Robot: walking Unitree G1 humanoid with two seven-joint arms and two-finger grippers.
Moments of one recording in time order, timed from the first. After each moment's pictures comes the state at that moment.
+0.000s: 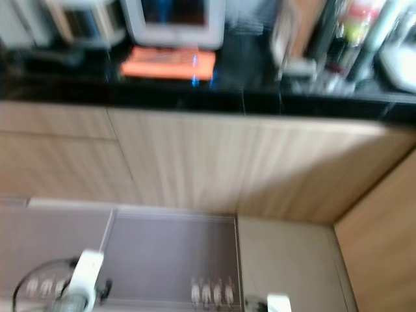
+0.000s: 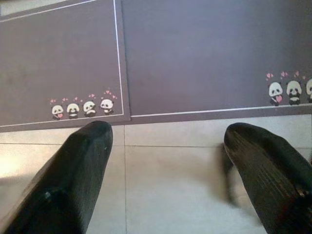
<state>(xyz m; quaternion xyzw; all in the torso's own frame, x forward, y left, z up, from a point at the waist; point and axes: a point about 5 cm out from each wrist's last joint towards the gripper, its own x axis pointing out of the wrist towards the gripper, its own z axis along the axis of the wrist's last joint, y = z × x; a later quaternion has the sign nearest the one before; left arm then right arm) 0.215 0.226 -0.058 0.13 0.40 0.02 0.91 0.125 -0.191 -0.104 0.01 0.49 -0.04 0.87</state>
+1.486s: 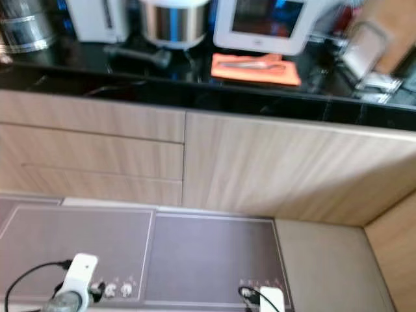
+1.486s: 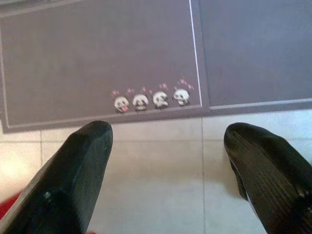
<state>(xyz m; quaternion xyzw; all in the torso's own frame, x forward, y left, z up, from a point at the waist) 0.219 0.235 -0.054 0.14 0.40 0.03 0.91 0.142 -0.173 -0.100 0.05 0.46 -0.04 0.88</state>
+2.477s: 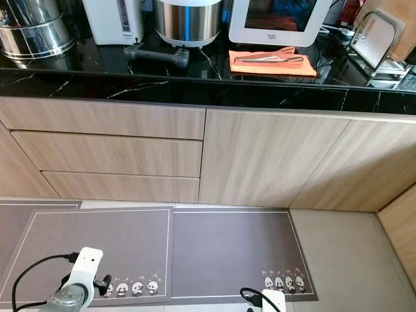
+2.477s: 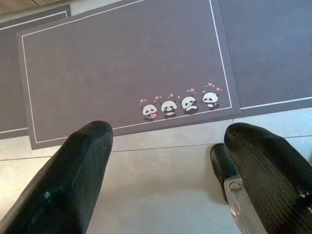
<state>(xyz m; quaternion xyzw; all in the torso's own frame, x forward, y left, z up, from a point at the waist) 0.227 0.227 -0.051 0.14 0.39 0.01 0.91 0.140 -0.177 -0.101 0.05 0.47 -0.05 0.88</state>
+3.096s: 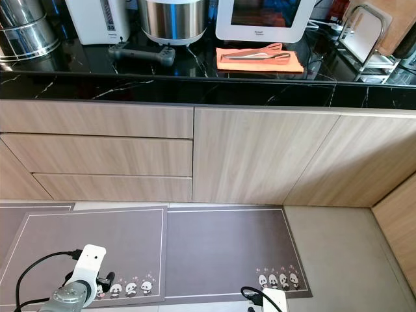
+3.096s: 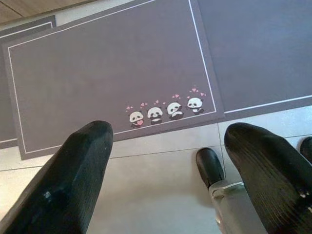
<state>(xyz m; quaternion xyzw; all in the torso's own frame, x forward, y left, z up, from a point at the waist) 0.231 0.221 -0.049 0.13 0.38 0.00 0.91 0.141 -0.179 -0.100 0.05 0.46 -0.06 0.88</state>
